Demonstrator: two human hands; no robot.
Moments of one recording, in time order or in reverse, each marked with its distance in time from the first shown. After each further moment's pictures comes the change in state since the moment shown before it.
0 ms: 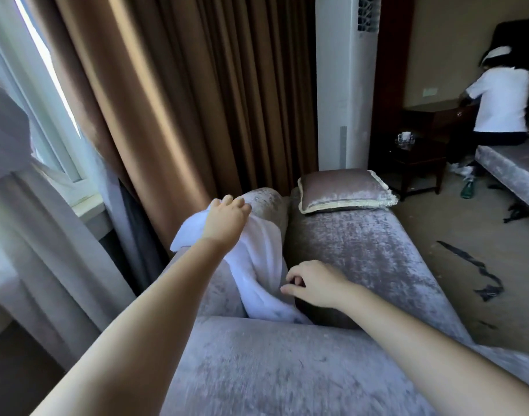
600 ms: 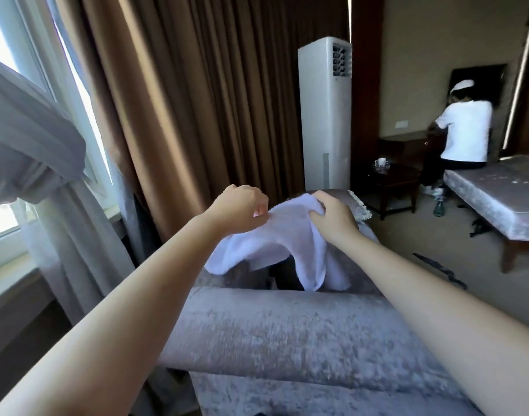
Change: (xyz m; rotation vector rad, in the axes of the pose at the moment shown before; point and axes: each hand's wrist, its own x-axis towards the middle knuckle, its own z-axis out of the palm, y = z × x) left_hand -0.075 0.019 -0.184 -0.404 0.031 0.164; right_hand -0.114 -0.035 -0.104 0.441 0.643 0.113
